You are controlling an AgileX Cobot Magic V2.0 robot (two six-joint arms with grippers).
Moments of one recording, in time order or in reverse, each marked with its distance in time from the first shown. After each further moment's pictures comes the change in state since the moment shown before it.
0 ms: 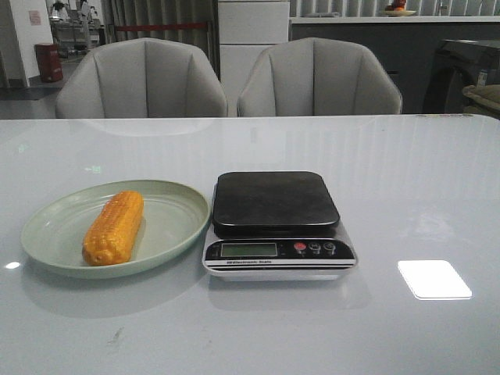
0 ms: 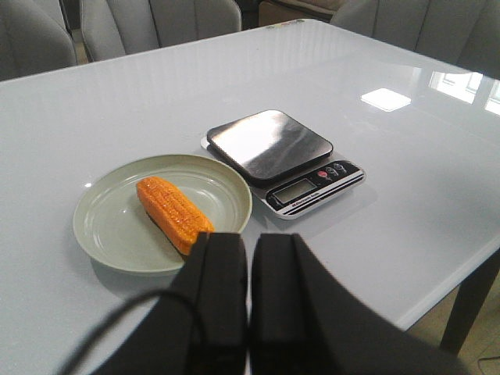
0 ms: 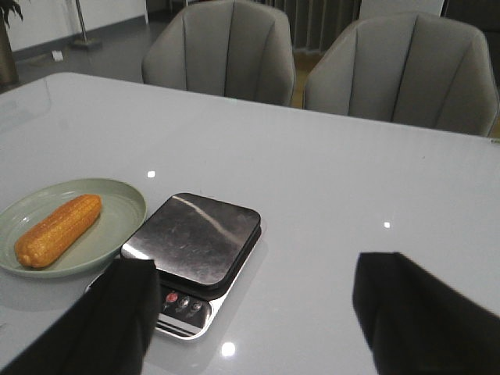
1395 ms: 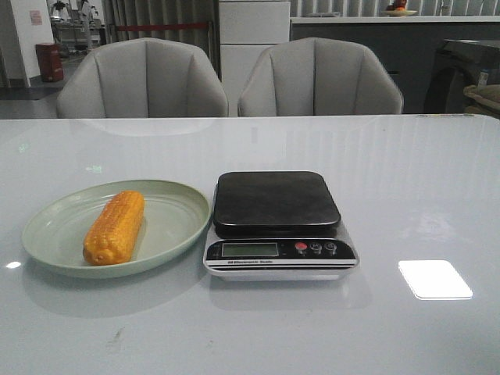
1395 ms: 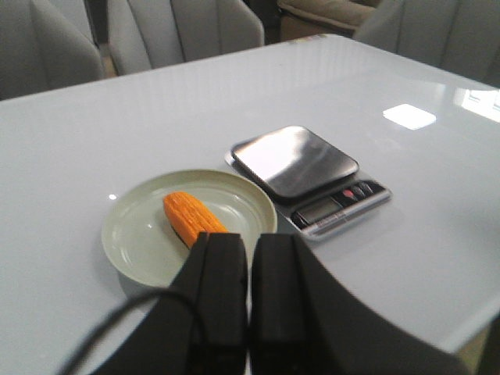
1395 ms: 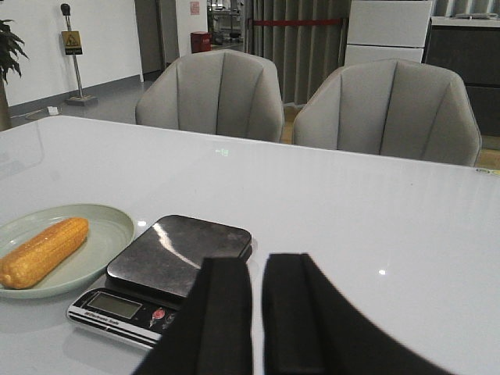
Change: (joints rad) left arm 0.072 0.000 0.024 0.014 -0.087 0.000; right arm 0.000 -0.146 0.169 0.004 -0.135 -0.003
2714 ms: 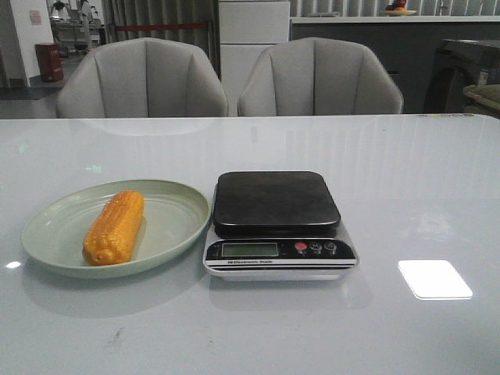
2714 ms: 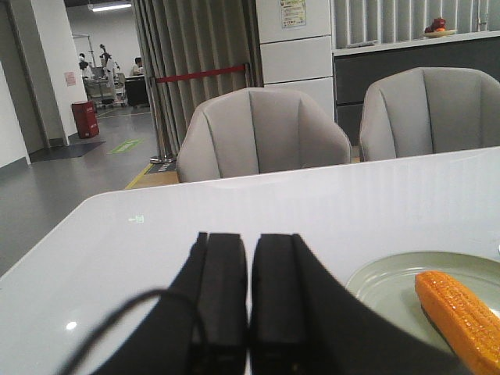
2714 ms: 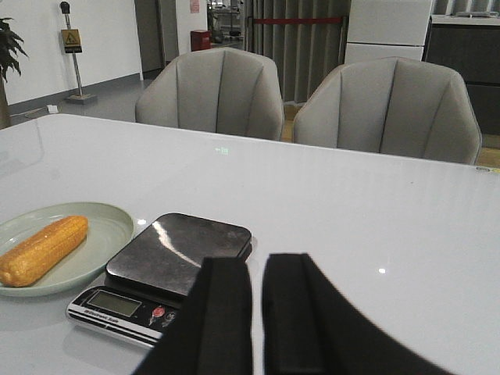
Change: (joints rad) left arm 0.463 -0.051 0.370 0.110 -0.589 0.000; right arm 0.000 0.000 0.003 0.000 0.000 0.000
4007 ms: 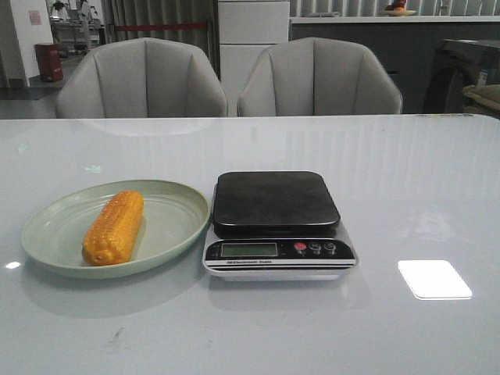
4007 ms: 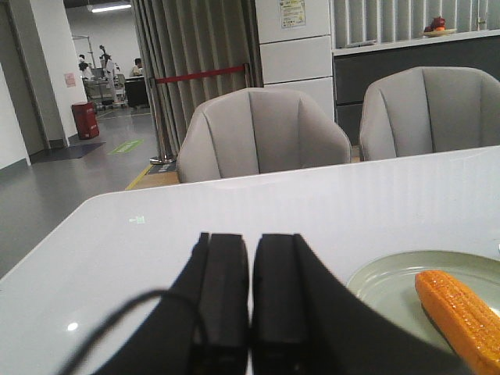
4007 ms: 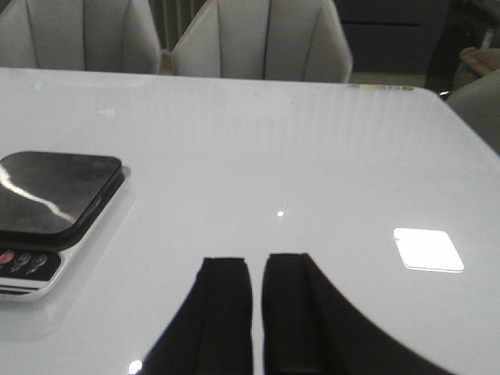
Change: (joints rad) left arm 0.000 0.000 0.000 0.000 0.000 0.002; right arm -0.290 -0.077 0.186 -0.018 -0.015 0.000
